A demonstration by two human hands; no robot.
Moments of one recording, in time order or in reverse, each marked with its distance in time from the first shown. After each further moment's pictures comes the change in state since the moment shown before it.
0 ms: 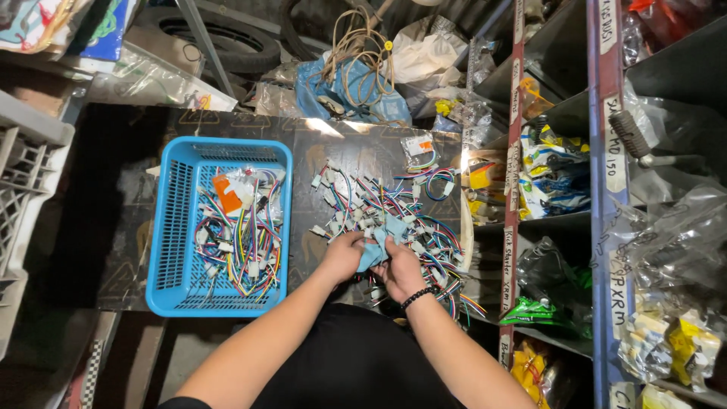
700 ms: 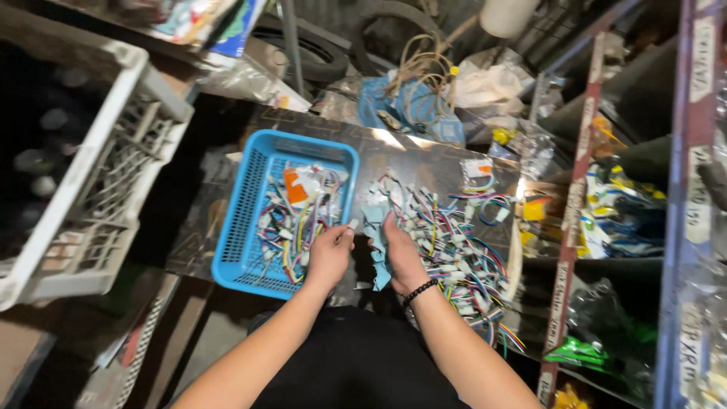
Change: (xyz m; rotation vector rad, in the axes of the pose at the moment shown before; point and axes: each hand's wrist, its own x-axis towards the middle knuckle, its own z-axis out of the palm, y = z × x) left_hand -0.074 -0.001 -0.101 -0.282 0.533 -0.006; right_hand -0.062 -0.003 0.122 -0.269 -0.247 -0.108
